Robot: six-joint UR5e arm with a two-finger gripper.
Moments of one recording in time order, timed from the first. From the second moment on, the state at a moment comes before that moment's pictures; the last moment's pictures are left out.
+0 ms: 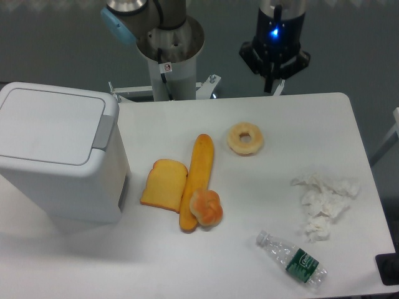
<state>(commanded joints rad) 2.72 -1.52 -1.47 -1.59 1.41 0.98</state>
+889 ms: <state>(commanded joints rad) 2.40 -1.54 -1.49 -1.46 1.22 0.44</state>
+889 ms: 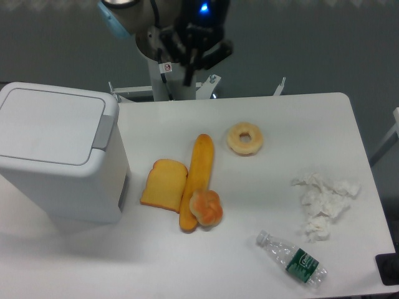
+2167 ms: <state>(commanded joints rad) 2.24 -1.62 -1.54 -1.32 1.23 0.29</state>
